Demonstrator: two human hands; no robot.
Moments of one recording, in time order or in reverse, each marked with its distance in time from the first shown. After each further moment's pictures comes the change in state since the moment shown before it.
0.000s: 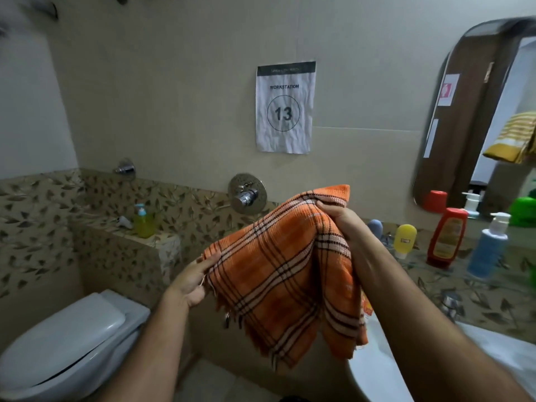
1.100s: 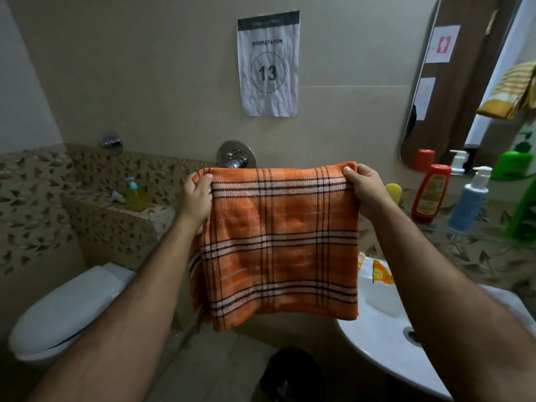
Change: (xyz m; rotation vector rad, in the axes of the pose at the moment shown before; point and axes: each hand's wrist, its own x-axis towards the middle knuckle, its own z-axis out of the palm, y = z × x) left_hand -0.014 0.037 0.088 0.599 0.295 0.607; right_hand 0.004 0.000 -0.087 -0.269 0.173 -0.294
